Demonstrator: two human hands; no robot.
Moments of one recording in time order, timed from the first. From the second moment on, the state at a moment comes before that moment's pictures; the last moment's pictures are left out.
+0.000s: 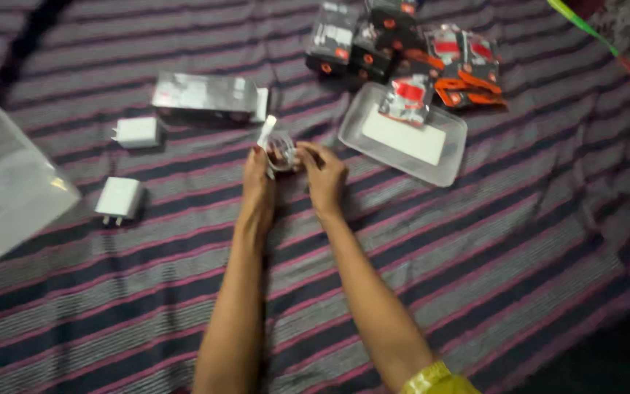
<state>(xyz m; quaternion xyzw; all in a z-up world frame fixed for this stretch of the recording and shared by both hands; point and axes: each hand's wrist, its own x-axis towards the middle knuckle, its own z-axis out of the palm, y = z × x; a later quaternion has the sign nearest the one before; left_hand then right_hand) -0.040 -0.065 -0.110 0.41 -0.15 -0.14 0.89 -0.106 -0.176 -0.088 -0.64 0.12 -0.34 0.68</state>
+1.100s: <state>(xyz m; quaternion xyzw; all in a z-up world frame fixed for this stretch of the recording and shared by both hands) -0.049 -0.070 -0.112 0.49 -0.14 -0.19 0.84 -0.112 -0.188 -0.078 -0.81 0.05 -0.40 0.42</state>
